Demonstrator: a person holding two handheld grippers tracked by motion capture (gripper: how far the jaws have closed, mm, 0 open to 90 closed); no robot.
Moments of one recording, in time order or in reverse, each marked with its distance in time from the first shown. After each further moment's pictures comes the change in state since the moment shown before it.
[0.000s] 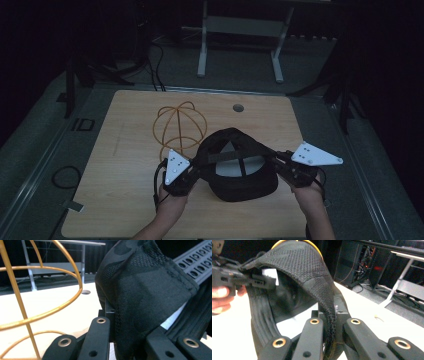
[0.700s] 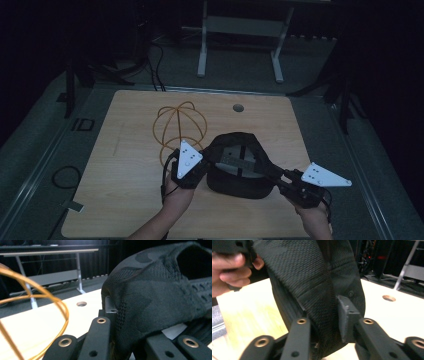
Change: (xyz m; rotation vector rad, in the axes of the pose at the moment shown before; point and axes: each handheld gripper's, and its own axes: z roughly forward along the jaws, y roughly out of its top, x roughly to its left) left arm -0.016 0.033 0.010 -0.018 -0.048 0.102; right arm 0.013 -0.043 -0.027 0.009 0.022 0.121
